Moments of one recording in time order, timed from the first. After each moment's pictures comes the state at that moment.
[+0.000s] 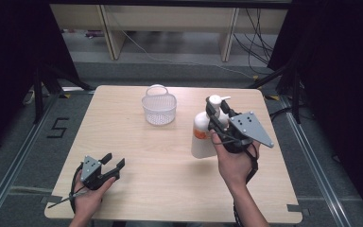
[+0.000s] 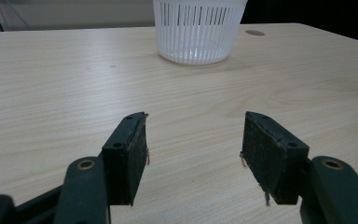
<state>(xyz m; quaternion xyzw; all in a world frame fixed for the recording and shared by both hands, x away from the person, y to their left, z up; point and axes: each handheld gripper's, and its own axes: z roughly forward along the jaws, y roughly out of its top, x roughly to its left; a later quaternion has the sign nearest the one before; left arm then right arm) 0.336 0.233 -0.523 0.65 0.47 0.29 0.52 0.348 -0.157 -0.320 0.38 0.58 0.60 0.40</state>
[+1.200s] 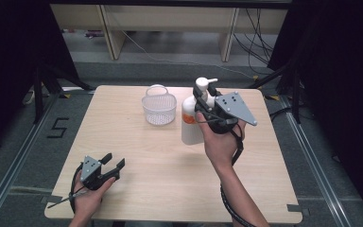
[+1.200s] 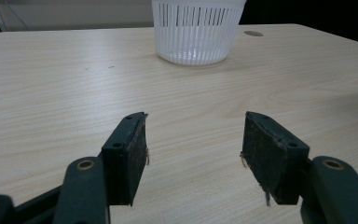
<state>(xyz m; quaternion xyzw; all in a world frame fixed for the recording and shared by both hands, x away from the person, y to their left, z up) 0.335 0.233 -0.523 0.65 0.47 0.29 0.52 0.383 -0.126 -0.299 0.37 0.57 0.61 0.41</state>
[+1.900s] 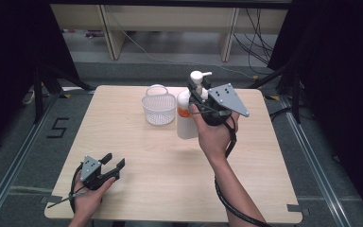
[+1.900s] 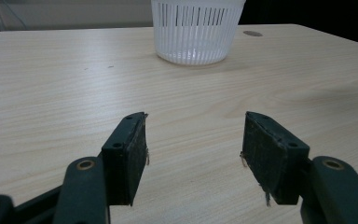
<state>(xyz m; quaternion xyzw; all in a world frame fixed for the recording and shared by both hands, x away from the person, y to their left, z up) 0.335 0.234 -0.522 0.65 0.47 0.29 0.52 0.401 -0.113 -0.293 0.37 0.57 0.62 0.41</state>
